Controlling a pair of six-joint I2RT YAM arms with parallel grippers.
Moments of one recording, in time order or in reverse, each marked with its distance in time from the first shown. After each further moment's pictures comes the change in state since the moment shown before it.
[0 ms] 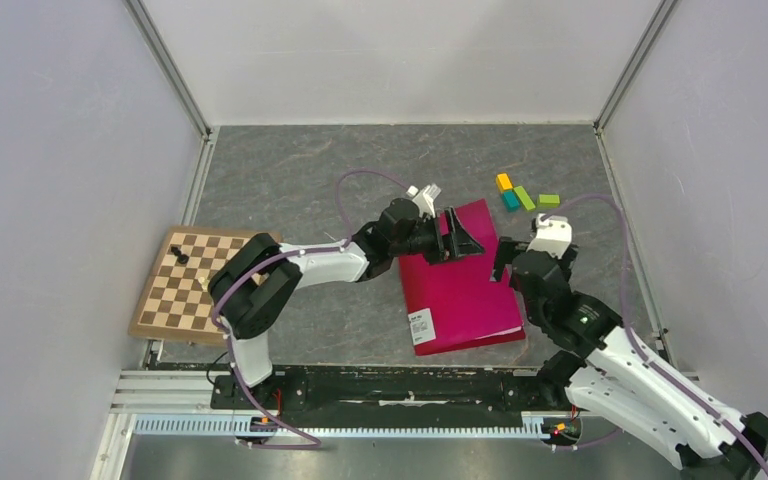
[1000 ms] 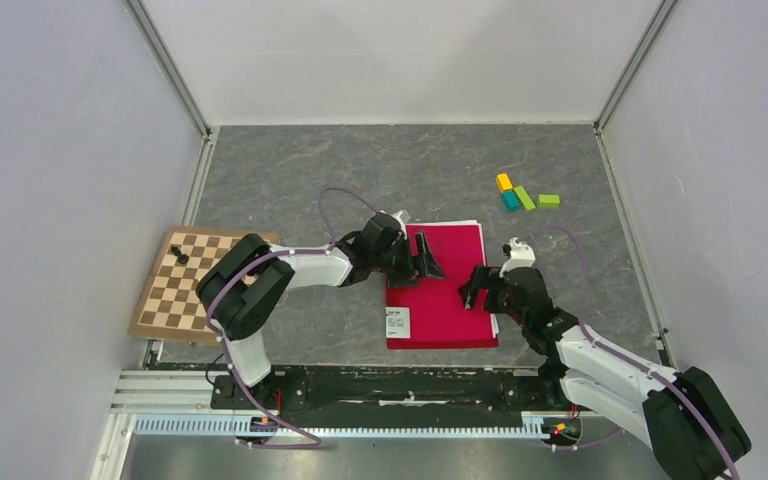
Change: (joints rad) left arm 0.076 -0.004 -0.157 -0.254 -0.045 0.082; right arm -0.186 0.237 -0.461 0.653 -0.629 0.040
